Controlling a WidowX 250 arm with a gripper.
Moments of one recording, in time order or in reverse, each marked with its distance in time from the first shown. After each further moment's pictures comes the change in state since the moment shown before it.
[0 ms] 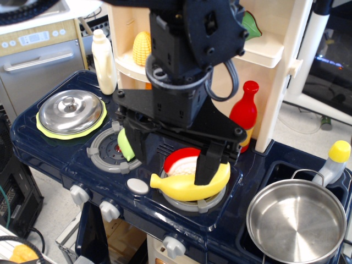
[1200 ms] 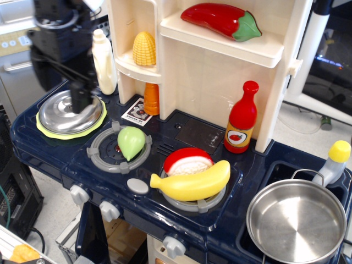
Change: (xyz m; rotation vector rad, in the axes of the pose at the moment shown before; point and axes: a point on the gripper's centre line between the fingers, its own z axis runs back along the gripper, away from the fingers) arm 0.069 0.175 -0.048 0.146 0.036 -0.244
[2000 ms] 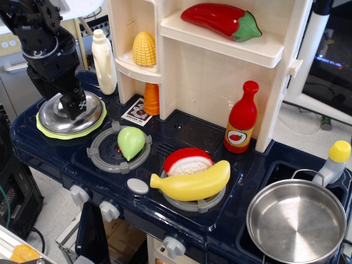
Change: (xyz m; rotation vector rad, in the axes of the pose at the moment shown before) arm 0.016 0.029 -0.056 -0.023 -0.138 -0.055
